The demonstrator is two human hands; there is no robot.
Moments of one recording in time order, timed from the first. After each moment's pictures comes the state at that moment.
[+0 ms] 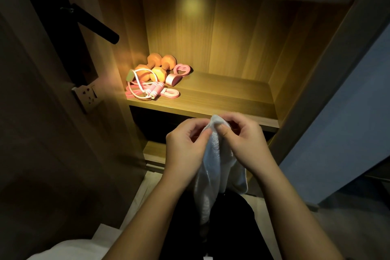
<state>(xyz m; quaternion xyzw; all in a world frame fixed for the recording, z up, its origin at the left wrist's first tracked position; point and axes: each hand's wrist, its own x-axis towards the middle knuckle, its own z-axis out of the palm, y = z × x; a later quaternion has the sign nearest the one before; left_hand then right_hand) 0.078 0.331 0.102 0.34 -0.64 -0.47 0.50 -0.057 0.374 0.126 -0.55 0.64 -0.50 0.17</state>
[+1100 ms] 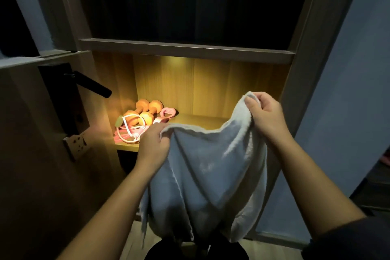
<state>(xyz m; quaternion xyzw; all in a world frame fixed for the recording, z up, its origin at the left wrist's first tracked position) 0.082 0.239 0.145 0.37 -0.76 -0.23 0.49 -0.153 0.352 0.222 -0.47 0.65 -0.60 0.05</state>
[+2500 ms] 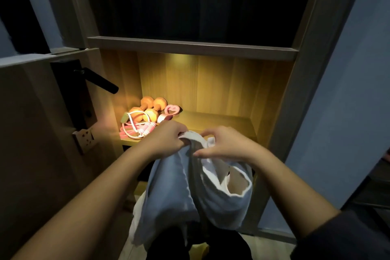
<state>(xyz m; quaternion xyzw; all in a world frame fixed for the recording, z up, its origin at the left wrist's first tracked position) 0.089 0.247 0.187 0.33 -0.91 -0.17 0.18 -0.079 0.350 0.202 -0.66 0.70 -0.18 0.18</state>
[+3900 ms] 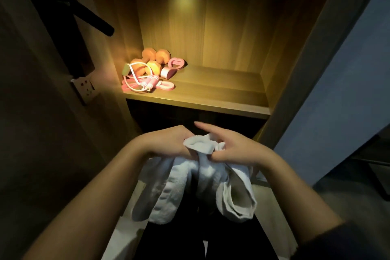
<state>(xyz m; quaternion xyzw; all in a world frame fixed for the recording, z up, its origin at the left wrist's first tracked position) 0.117 0.302 0.116 0.24 -0.86 -0.44 -0.04 -0.071 0.403 0.102 -0.68 0.59 -0.22 0.37</state>
